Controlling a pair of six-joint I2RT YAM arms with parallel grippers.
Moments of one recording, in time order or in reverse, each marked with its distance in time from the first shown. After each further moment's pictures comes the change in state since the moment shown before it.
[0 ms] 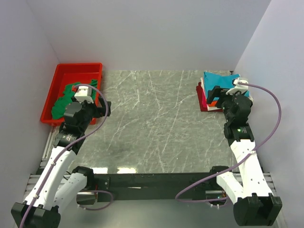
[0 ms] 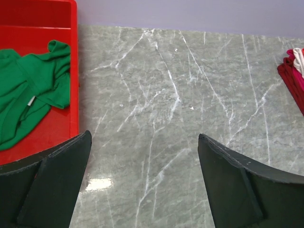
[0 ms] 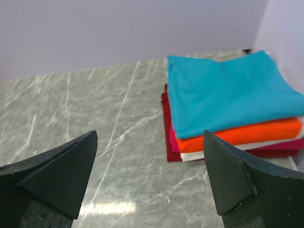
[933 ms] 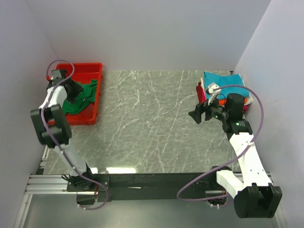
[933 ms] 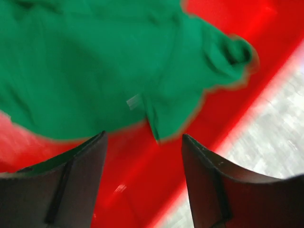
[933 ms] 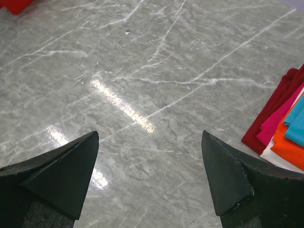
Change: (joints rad) left arm 0.507 1.025 0.632 -0.243 0.062 -0.457; right arm -0.001 0.092 0.041 -0.319 -0.701 -0.385
